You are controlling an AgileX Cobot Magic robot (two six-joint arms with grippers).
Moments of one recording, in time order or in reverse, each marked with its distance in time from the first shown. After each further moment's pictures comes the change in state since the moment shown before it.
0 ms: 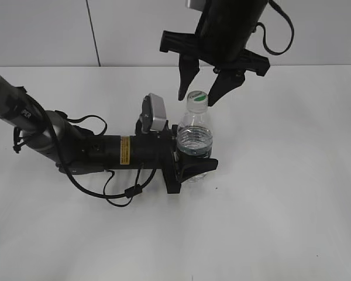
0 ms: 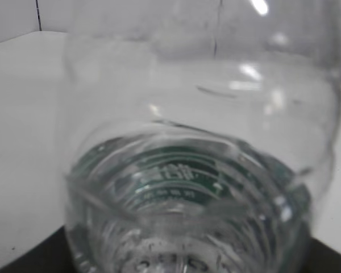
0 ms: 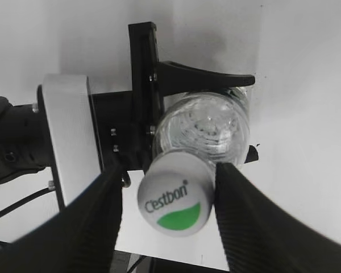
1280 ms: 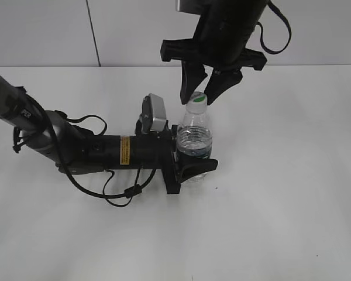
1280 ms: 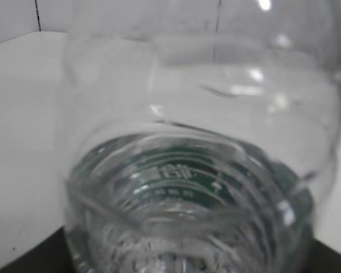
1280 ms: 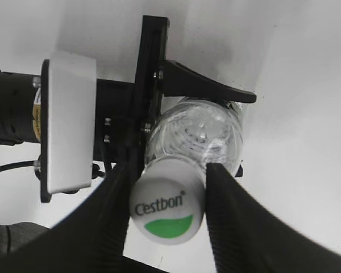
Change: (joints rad) left arm 0.000 0.000 0.000 0.002 0.002 0.003; right arm 0.000 0.009 0.000 0.003 0.003 -0.222
